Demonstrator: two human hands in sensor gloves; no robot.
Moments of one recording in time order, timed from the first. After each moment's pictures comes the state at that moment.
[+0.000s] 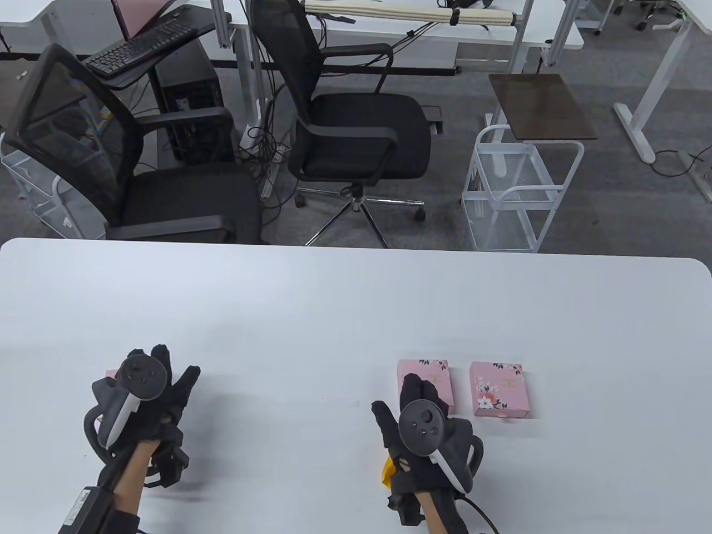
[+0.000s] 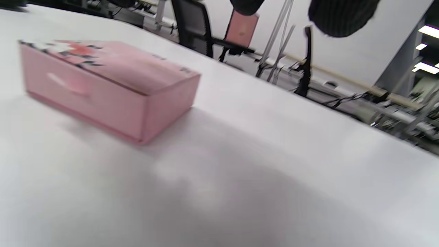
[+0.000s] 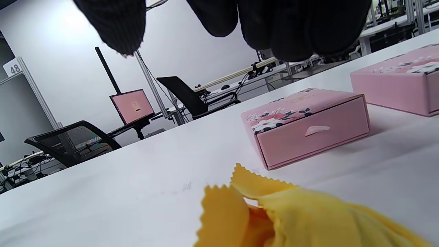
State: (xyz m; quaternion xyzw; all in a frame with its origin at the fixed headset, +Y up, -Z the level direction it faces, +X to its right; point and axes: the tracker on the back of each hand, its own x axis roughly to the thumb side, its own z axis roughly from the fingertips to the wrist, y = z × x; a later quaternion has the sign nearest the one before) left_hand -0.349 -0.721 -0.339 -0.11 0.23 0.16 0.96; right_hand 0.099 -0.703 -0.291 0.00 -0.04 0.98 0.21
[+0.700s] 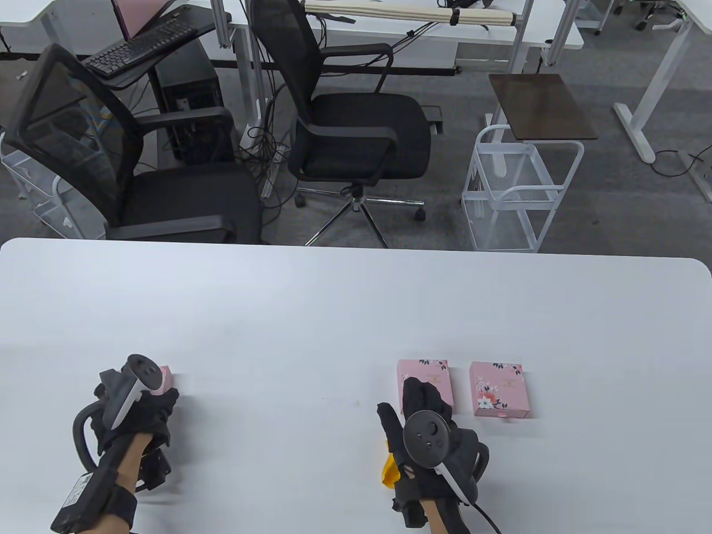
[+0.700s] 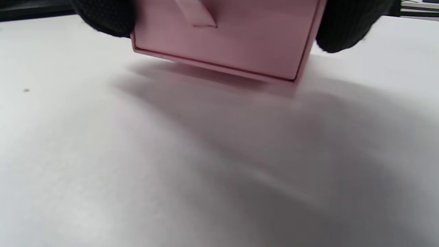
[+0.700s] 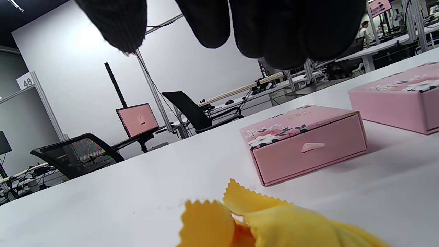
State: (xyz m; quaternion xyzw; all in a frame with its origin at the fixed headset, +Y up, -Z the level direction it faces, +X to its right) left_hand -0.353 -0.749 -0.352 -0.18 0.29 0.04 0.94; right_hand 0.106 -0.702 -0.284 0.00 -0.08 0.97 0.22
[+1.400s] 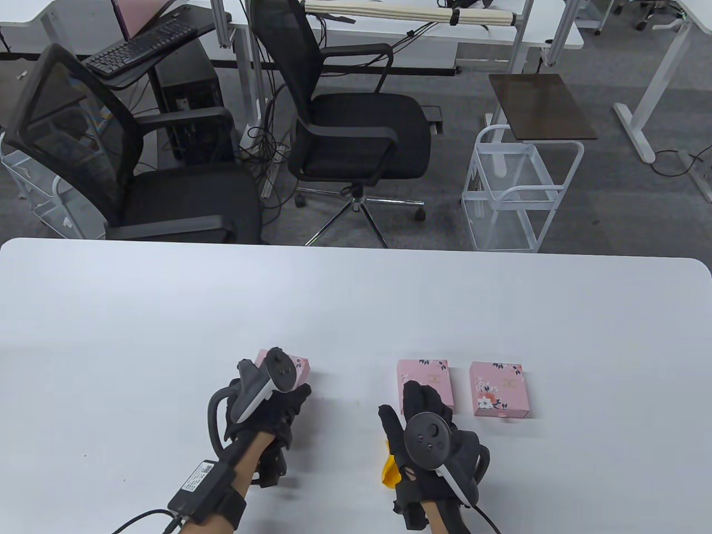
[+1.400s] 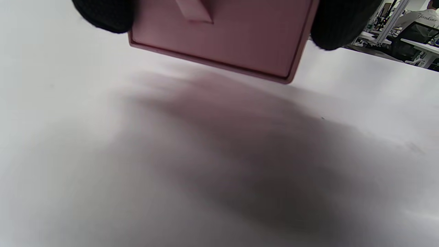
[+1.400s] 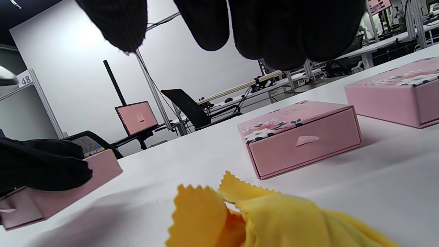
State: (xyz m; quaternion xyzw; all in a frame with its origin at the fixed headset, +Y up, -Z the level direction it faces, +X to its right) left_hand -0.155 -0.740 -0.365 -0.18 0.09 0.09 0.97; right_hand 0.107 -0.705 -0.281 0.00 -0.07 0.97 0.22
